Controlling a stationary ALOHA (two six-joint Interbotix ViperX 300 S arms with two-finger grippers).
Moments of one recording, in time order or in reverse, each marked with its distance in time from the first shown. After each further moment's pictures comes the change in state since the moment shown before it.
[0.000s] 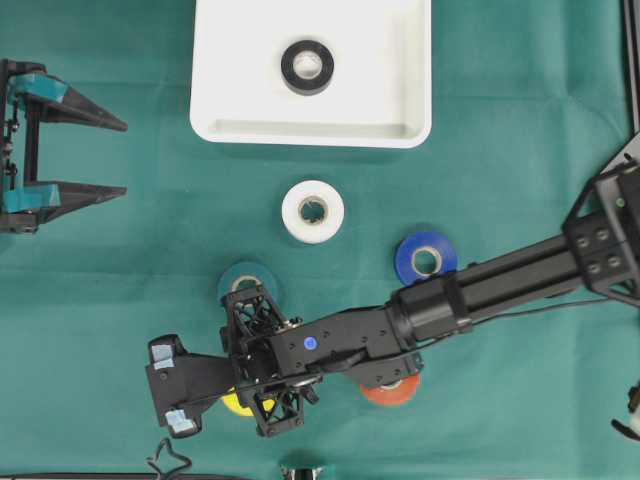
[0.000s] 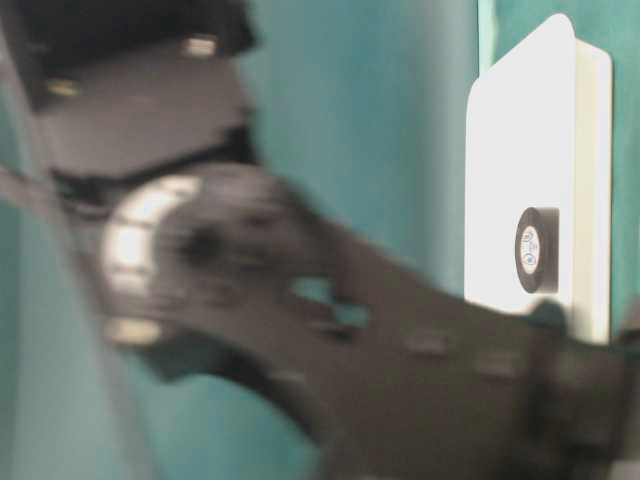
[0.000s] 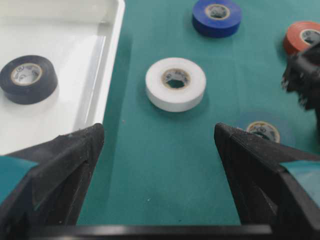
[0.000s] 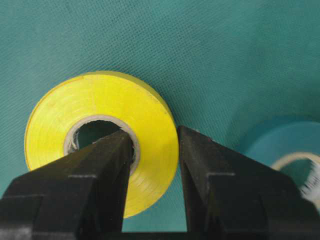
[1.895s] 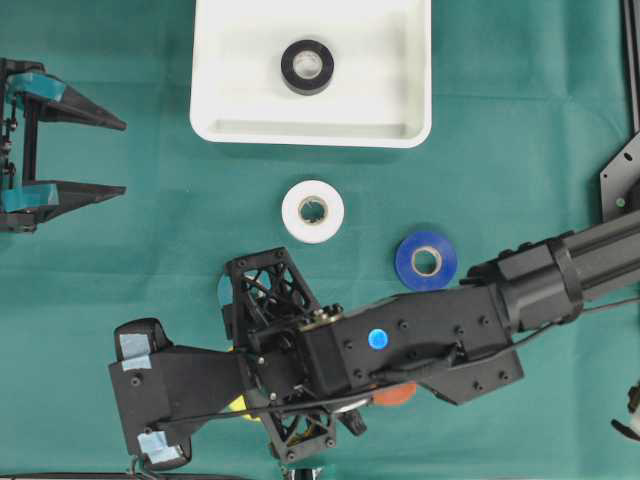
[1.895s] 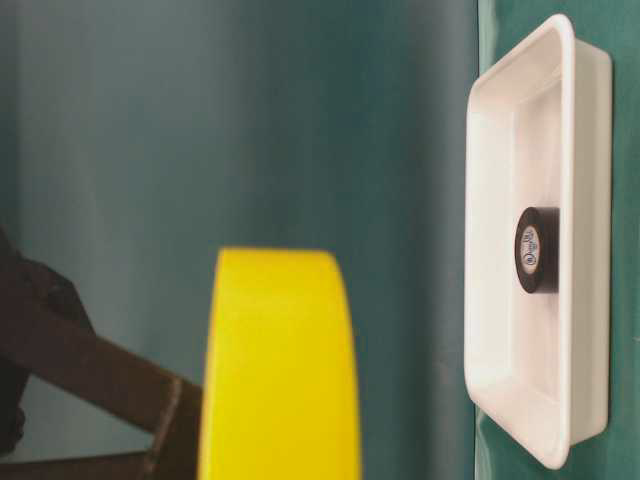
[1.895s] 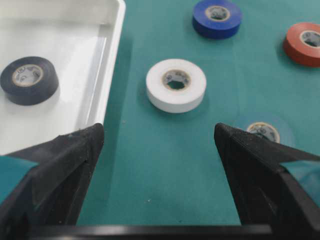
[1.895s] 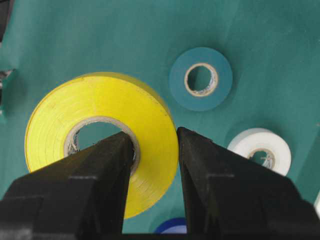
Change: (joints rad) left arm 0.000 -0.006 -0.002 0.000 0.005 0.000; right arm 0.011 -0.166 -0.342 -0.075 0.588 0.017
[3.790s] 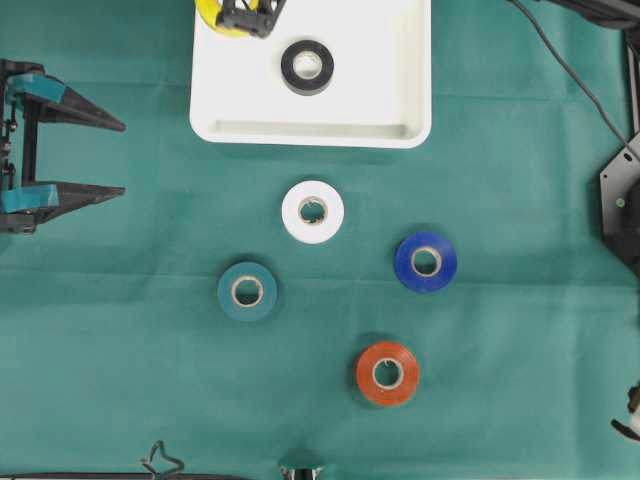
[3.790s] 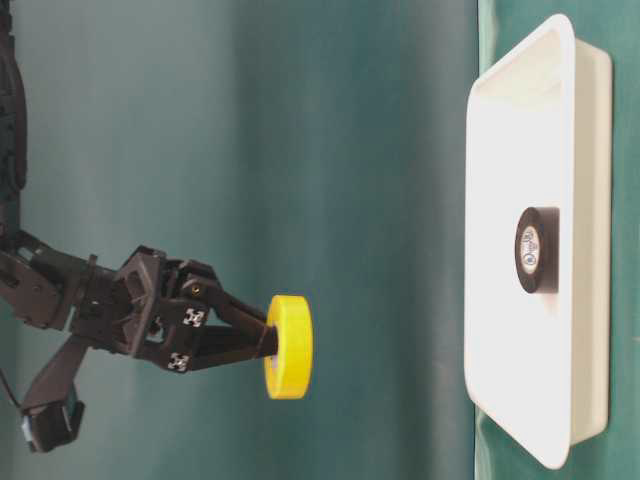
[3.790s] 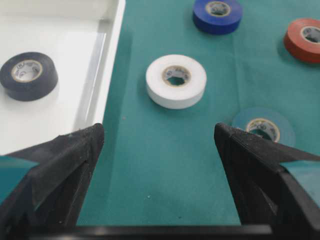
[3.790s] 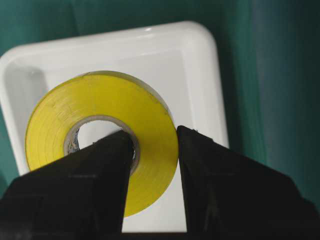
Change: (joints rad) left arm 0.002 -0.002 0.002 0.000 0.011 -0.003; right arm -0.635 -0.005 0.040 -0.048 -0.178 -0.215
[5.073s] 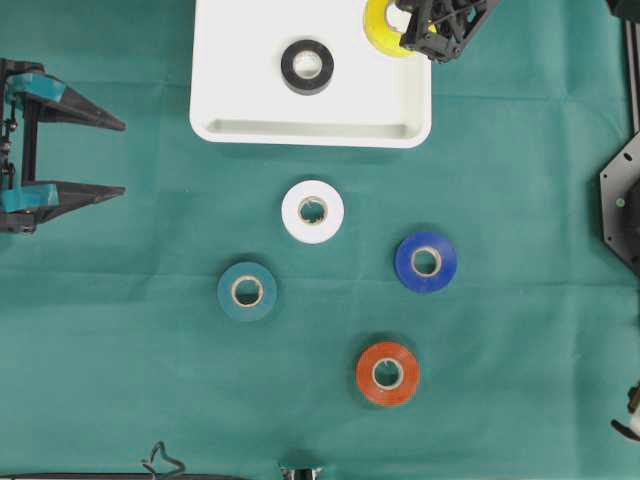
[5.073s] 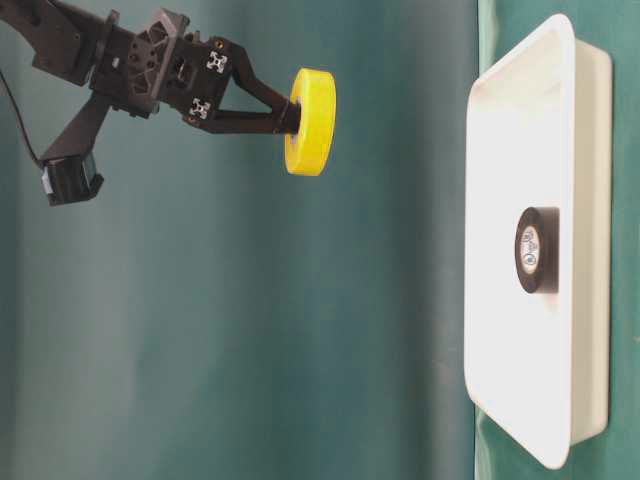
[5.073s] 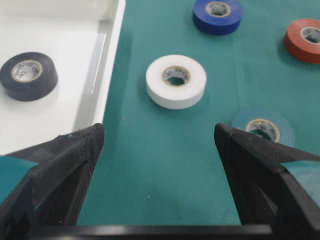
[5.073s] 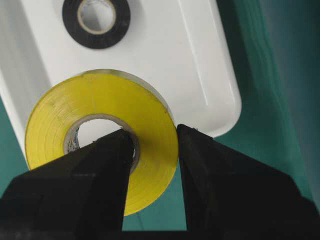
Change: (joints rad) left arm 0.000 0.000 -0.002 0.002 0.002 -0.002; right arm -0.097 -0.571 0.839 0.000 -0.313 0.081
